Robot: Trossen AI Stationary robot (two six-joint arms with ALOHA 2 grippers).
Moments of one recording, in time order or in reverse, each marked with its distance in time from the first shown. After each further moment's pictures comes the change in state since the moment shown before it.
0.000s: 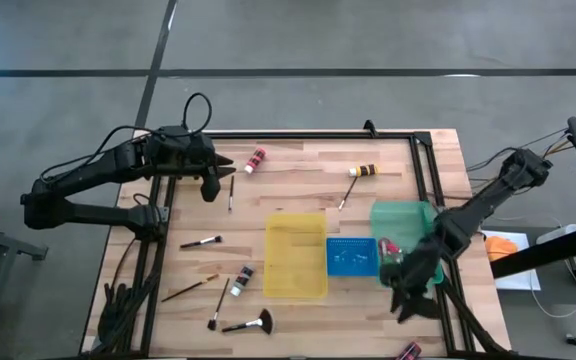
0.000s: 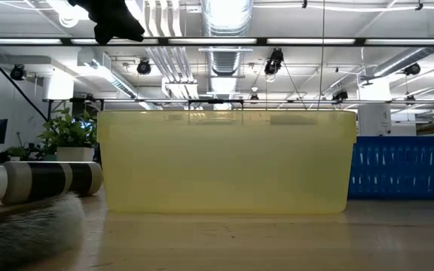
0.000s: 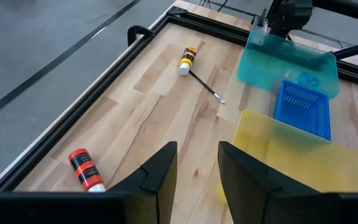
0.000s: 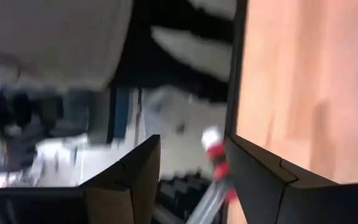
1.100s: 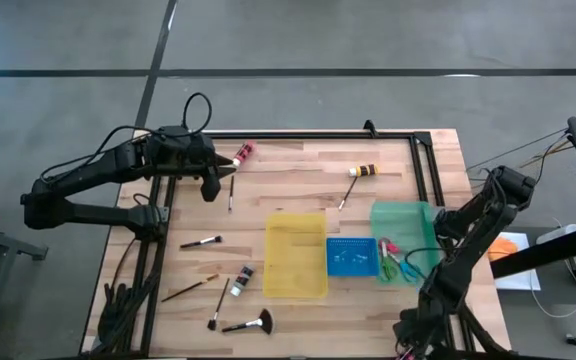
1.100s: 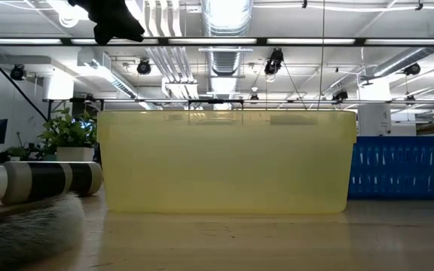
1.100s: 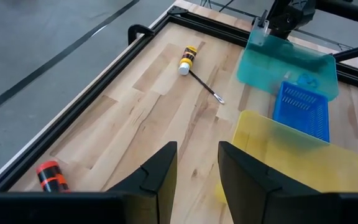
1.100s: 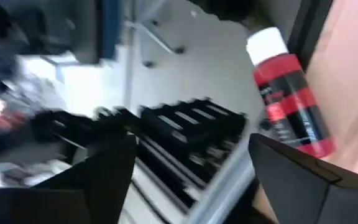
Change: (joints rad) left arm -0.001 0.000 -0.001 -0.001 0.000 -0.016; right arm 0.320 0.371 0.053 0.185 -0.055 0.072
